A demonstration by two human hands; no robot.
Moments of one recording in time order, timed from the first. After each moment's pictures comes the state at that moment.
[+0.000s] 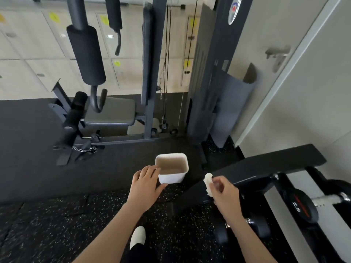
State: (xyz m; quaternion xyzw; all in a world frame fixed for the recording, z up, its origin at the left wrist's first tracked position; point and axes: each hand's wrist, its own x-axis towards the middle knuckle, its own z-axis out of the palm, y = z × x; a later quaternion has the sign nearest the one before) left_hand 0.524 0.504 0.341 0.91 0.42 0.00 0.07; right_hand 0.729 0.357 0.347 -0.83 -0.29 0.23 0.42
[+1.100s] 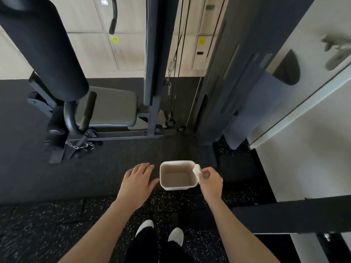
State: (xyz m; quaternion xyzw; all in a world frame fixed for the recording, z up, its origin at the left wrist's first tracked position) left_hand 0.585 0.739 0.295 0.88 0.45 -0.03 0.16; right_hand 0.797 0.646 0.265 -0.88 -0.22 0.28 0.32
